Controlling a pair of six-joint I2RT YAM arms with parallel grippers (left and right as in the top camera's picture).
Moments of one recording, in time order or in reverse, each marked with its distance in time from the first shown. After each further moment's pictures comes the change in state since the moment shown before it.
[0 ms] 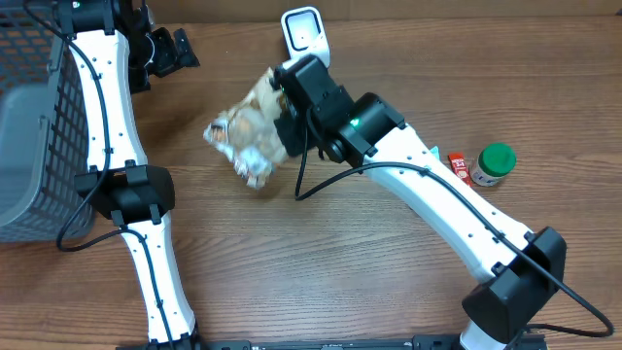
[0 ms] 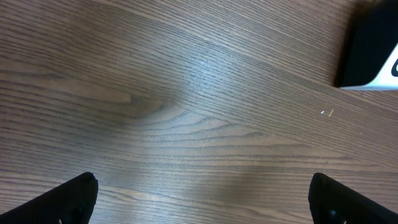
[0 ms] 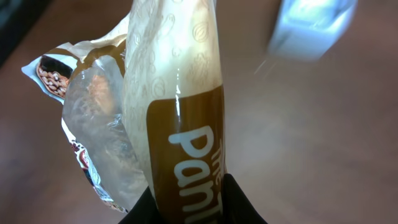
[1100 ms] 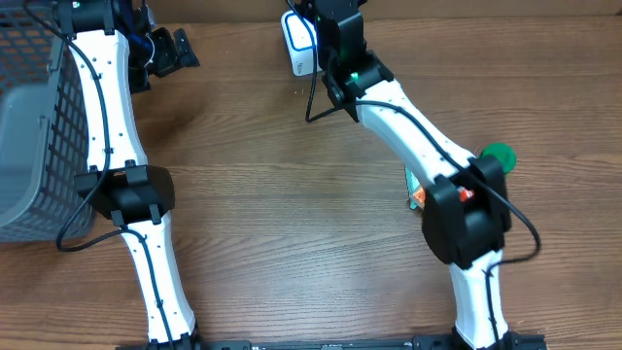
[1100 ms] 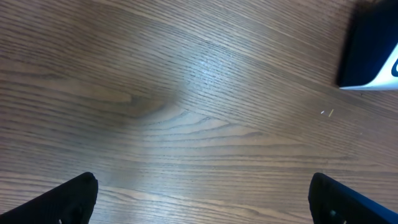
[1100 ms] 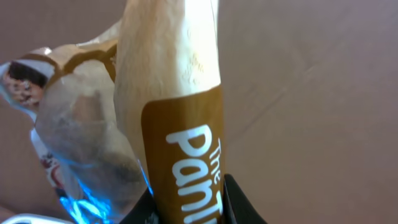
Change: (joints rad) left arm 0.000 0.000 0.000 0.000 0.000 0.000; right arm -0.214 0.406 0.123 1.225 0.377 -0.829
